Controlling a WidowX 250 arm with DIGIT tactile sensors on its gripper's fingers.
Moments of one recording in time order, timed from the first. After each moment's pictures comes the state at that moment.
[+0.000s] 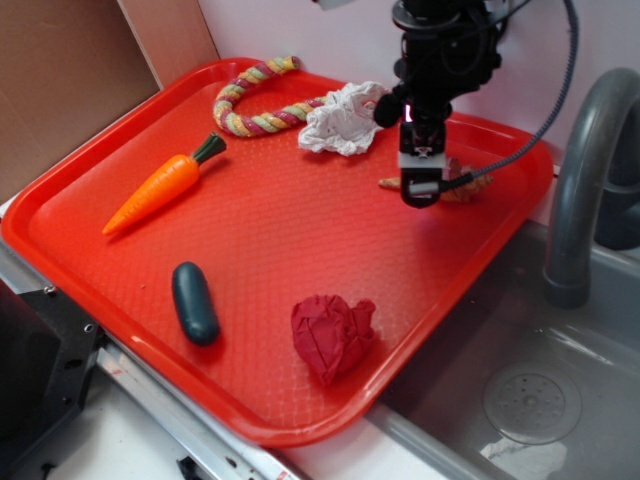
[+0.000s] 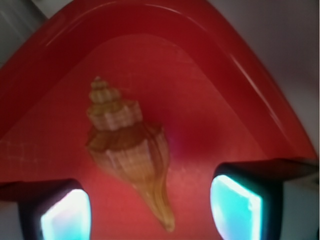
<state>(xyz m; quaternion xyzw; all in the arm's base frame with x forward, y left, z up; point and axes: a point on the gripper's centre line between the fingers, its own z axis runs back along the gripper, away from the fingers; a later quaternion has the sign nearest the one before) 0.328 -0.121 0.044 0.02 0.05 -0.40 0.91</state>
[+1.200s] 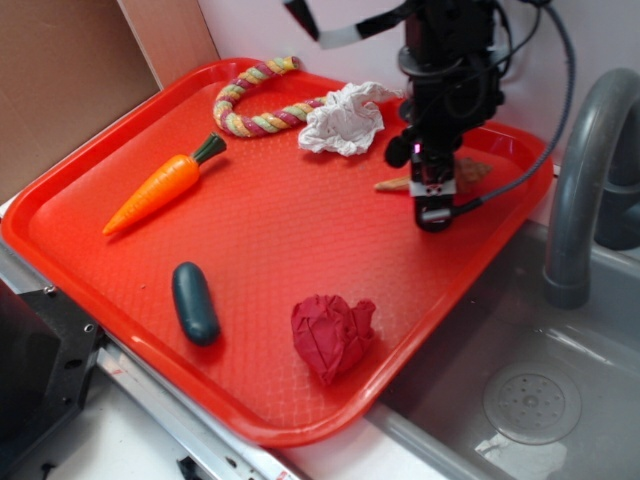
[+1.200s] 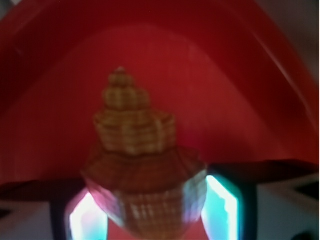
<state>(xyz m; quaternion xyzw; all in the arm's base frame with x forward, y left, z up) 0.319 -0.114 0.022 0.05 0.02 -0.36 0.93</state>
